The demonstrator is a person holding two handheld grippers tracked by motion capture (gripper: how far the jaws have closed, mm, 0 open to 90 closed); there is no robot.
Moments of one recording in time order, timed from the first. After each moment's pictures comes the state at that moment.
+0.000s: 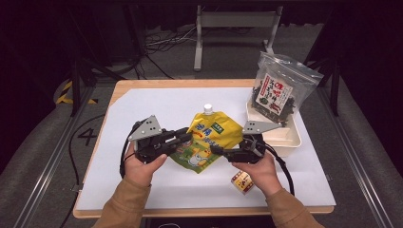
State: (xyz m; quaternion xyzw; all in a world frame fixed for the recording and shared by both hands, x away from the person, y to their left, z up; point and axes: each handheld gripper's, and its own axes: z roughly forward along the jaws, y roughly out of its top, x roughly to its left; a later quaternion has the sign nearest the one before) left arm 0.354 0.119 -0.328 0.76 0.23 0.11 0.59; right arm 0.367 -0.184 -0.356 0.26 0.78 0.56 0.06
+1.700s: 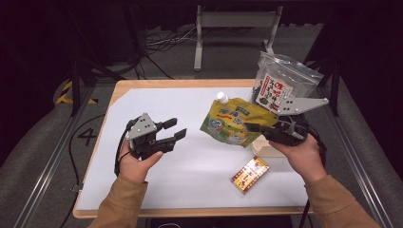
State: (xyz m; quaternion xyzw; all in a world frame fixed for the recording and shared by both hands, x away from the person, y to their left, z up) left arm 0.366 0.134 -0.338 0.75 0.26 0.17 0.58; right arm 0.356 -0.247 -0.257 0.24 0.83 0.48 0.16
